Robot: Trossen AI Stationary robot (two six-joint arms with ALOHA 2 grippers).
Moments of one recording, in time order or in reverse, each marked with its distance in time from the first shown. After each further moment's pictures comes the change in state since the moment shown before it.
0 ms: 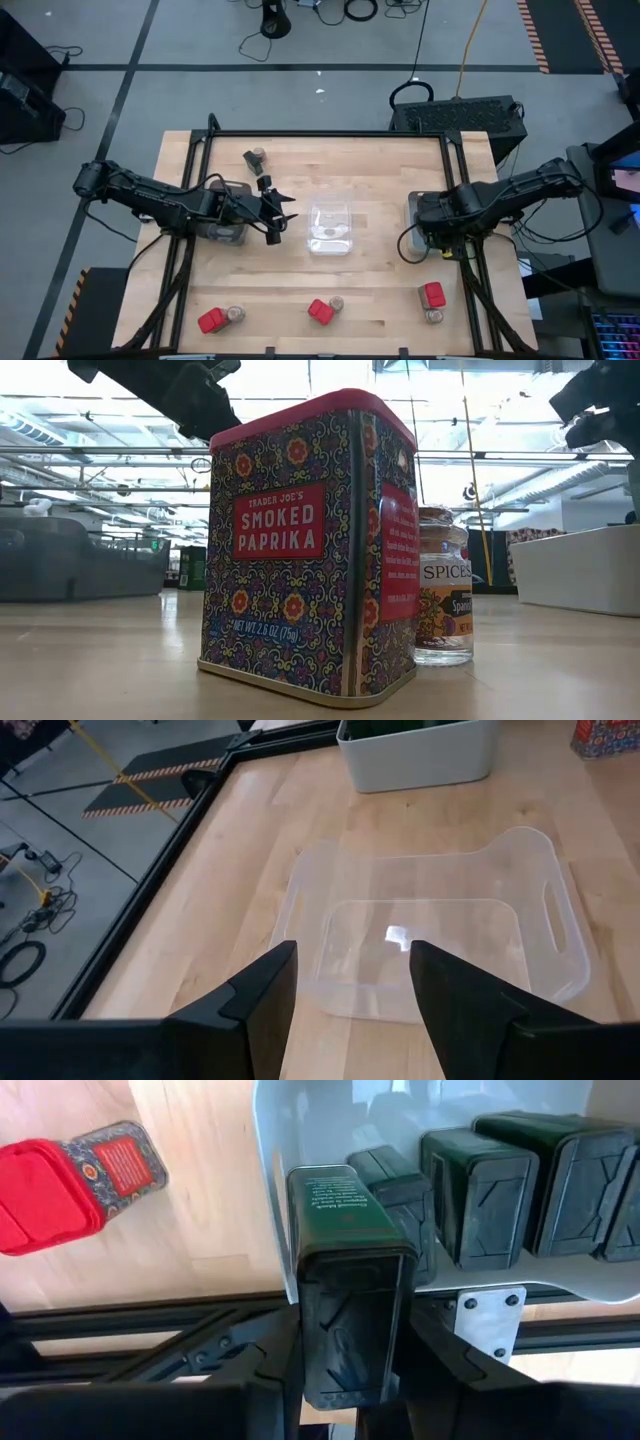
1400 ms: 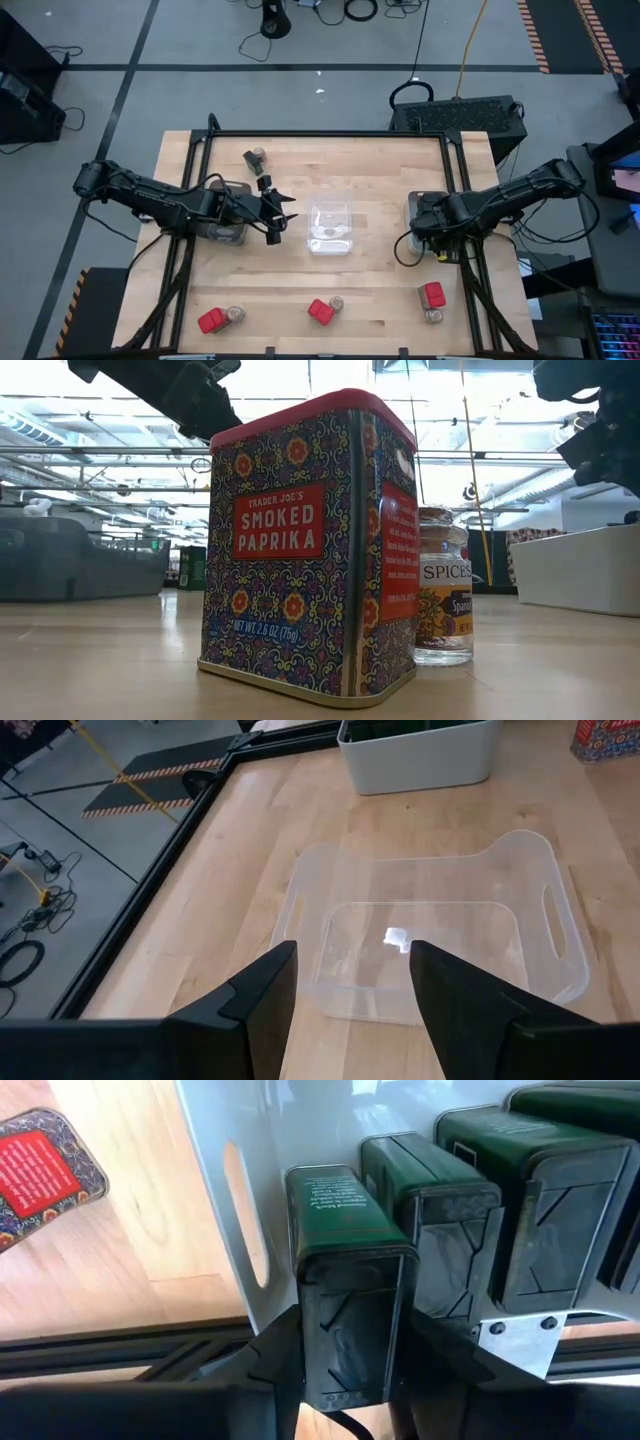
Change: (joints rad) left arm 0.000 0.000 0.000 0.003 0.000 -0.005; right arm 0.000 0.000 -0.206 0.165 -0.001 0.023
